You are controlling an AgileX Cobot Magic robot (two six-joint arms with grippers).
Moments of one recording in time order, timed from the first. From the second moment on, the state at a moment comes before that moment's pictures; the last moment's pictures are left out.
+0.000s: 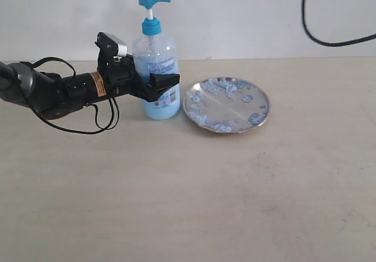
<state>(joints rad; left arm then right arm) -0.21 2.37 -1.39 0.93 -0.97 -0.58 0.15 1.63 -1.29 -1.01 -0.31 0.76</state>
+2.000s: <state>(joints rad) -0.14 2.09 -1.41 1.01 -0.71 -0.62 -0.09 0.63 -0.26 -0.22 -0.26 0.22</state>
